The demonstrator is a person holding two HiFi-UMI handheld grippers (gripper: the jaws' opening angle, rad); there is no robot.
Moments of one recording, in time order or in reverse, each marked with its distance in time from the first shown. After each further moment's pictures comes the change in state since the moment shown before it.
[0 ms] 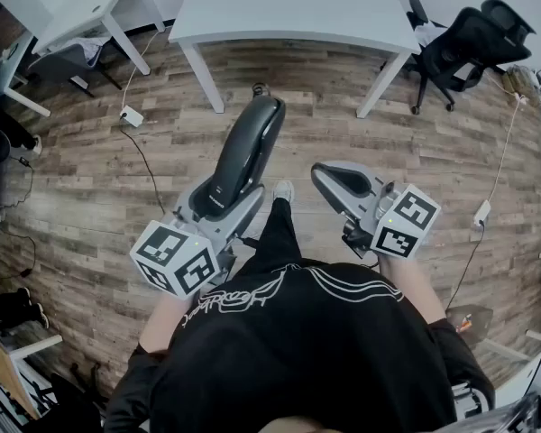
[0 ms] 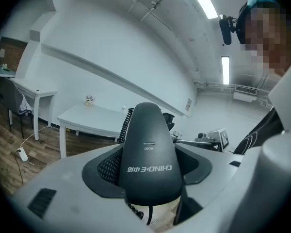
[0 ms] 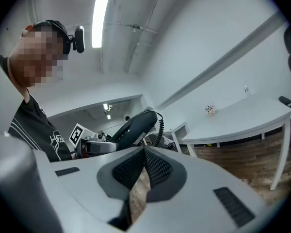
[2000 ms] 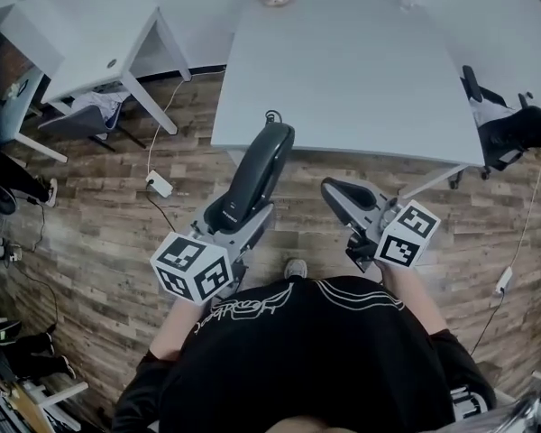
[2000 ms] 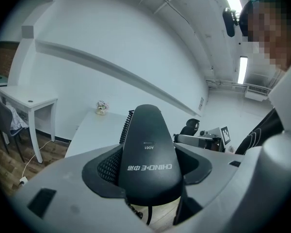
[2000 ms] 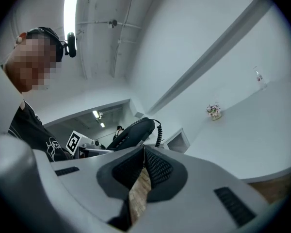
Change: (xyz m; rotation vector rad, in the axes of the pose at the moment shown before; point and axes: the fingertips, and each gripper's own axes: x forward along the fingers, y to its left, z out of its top) left arm 0.164 0.348 0.171 0.003 0.045 0.041; right arm 0.315 -0.259 0.121 0.090 -0.051 -0.017
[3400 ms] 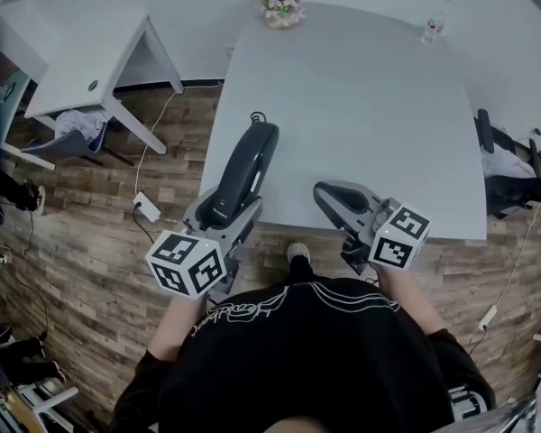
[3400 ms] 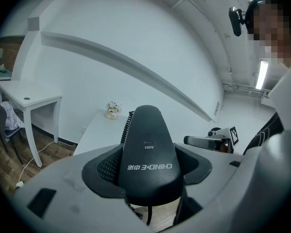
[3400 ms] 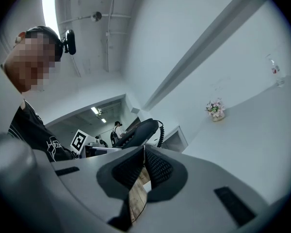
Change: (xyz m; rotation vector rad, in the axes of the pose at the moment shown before) left arm 0.165 0.149 0.084 -0.079 -0.013 0.106; right arm 0.113 -0.183 0.078 0.015 0.094 0.051
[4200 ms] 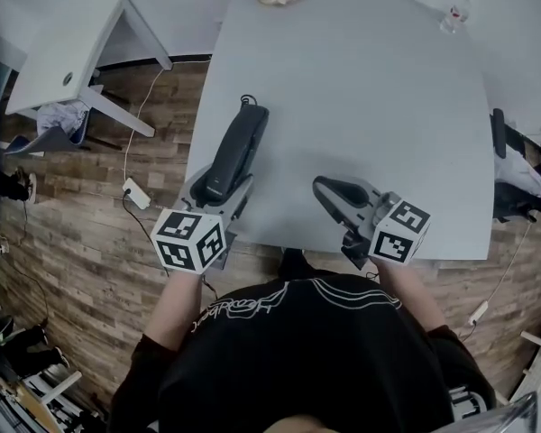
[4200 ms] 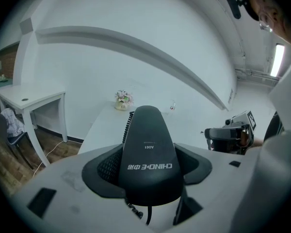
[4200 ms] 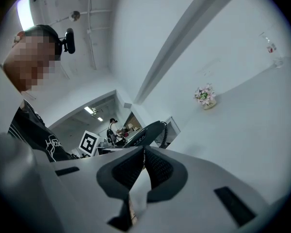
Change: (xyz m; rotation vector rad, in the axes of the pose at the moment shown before) left arm 0.121 0.092 -0.015 0.032 0.121 0.127; right arm 0.032 -0.116 -0.008 0.112 0.090 -0.011
